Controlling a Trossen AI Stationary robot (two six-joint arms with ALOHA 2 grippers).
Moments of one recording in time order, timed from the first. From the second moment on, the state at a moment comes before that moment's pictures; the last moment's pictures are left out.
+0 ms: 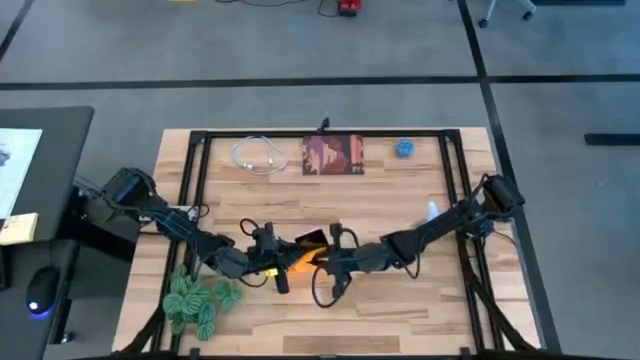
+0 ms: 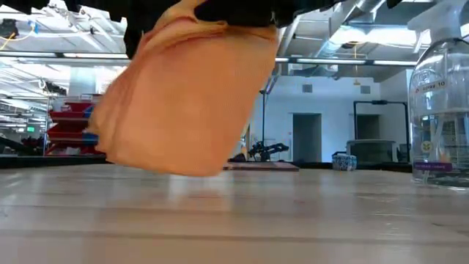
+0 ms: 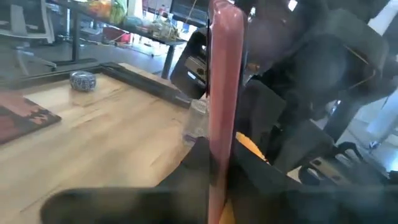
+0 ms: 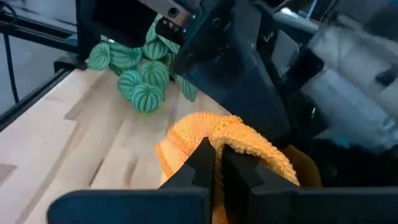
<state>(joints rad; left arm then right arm) -0.57 1.52 0.64 0.79 -0.84 -0.40 0.36 1.79 1.04 0.46 0.44 -0.17</state>
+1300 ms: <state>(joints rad) -0.59 1.52 0.65 0.68 -0.82 -0.44 0.42 1.76 1.20 0.10 0.71 -0.37</state>
